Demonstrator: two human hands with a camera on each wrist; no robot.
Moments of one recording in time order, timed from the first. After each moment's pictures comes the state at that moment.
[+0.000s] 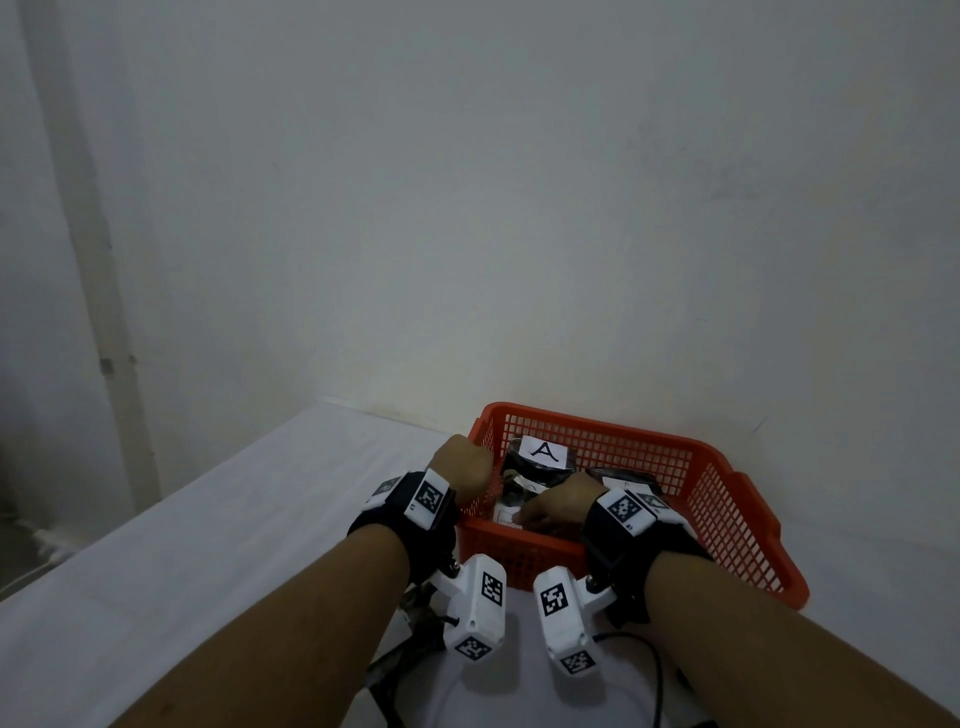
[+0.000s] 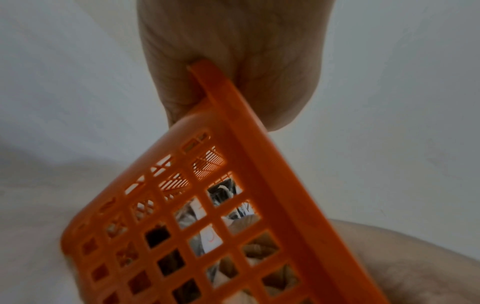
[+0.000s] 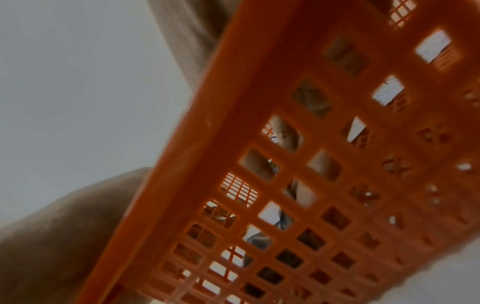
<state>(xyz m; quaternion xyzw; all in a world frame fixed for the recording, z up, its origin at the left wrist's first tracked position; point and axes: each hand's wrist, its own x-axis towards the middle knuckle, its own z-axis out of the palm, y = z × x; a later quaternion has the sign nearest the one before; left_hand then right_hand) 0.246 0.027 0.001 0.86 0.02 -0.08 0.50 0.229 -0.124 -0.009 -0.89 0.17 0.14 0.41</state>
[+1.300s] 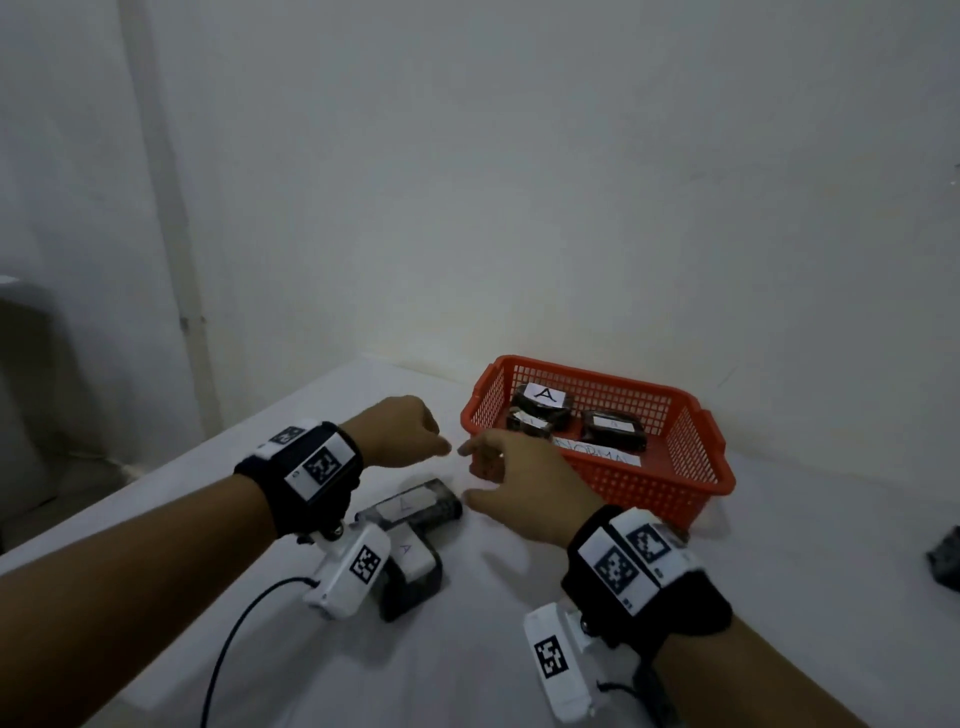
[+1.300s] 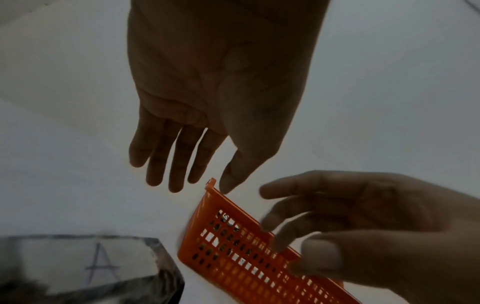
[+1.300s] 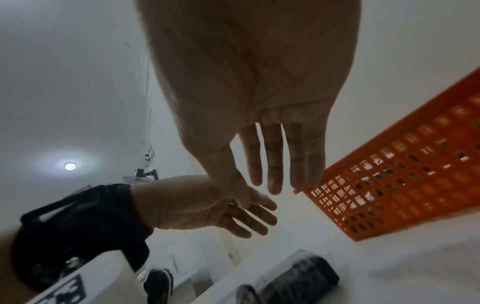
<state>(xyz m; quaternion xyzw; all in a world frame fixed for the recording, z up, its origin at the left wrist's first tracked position) 0.135 0.121 0.019 0.98 -0.11 -0.03 0.19 0.053 -0.064 0.012 -0.93 -0.17 -0.03 0.31</state>
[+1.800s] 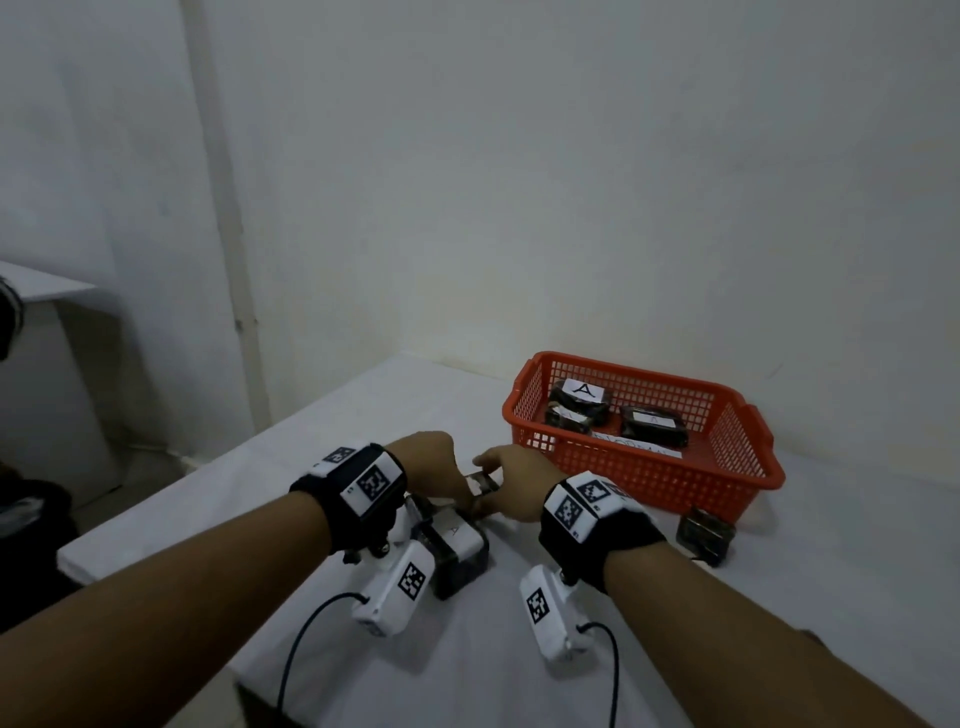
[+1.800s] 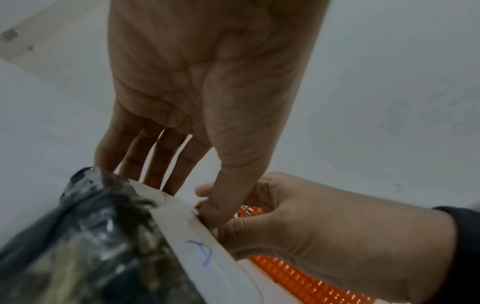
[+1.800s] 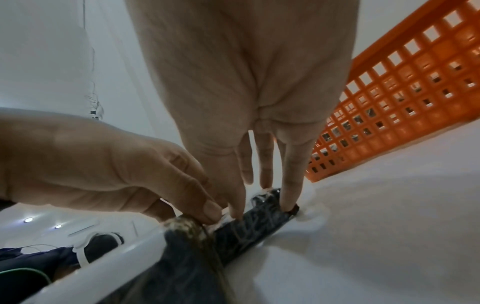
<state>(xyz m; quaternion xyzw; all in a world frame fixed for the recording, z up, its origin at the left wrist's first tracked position) 0.107 0.131 -0.006 0.98 -0.07 -0.13 0.12 0.098 -0.025 -0.024 -0.96 -0.14 0.08 0.24</state>
